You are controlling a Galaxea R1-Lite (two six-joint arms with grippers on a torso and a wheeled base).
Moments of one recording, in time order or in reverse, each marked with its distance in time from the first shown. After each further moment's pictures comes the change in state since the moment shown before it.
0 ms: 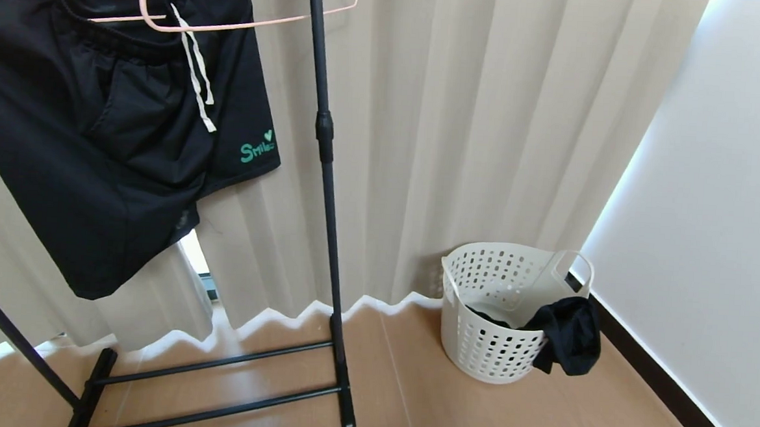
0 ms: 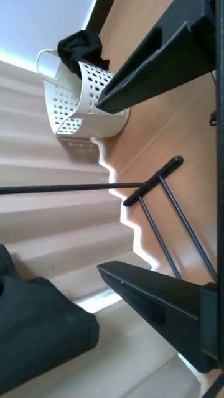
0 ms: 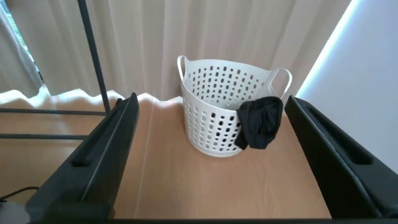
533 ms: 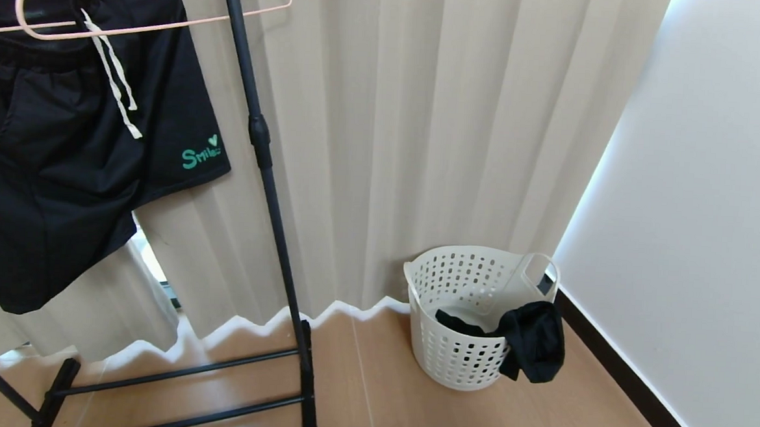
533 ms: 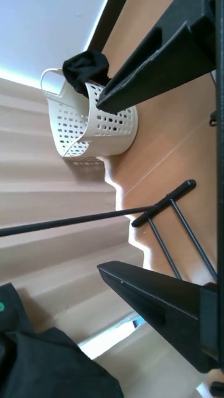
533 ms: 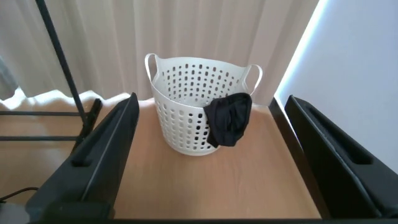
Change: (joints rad) left arm 0.000 0.000 0.000 0.000 0.000 0.000; right arm 0.000 0.000 0.000 0.001 0.000 -0.001
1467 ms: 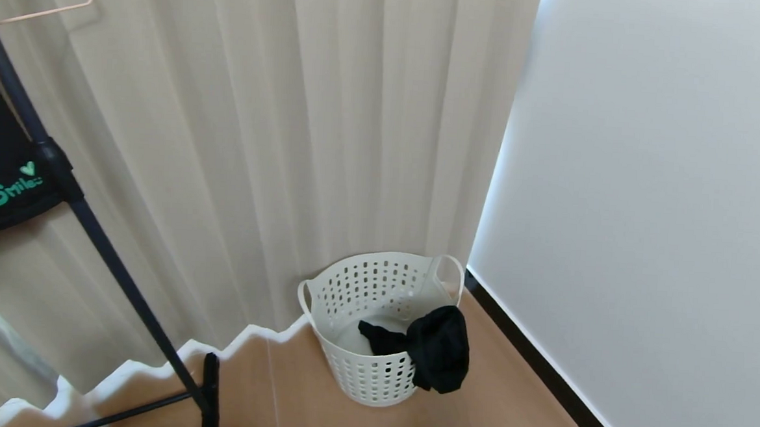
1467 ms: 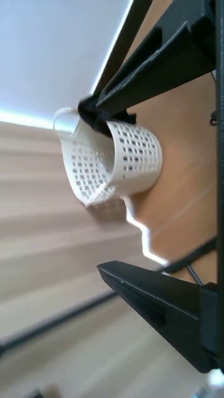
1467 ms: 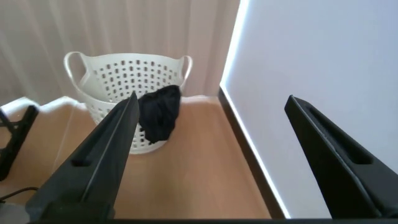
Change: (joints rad) left arm 0.000 0.000 0.000 -0.001 0.000 0.000; right arm 0.001 0.000 0.000 0.000 -0.001 -0.002
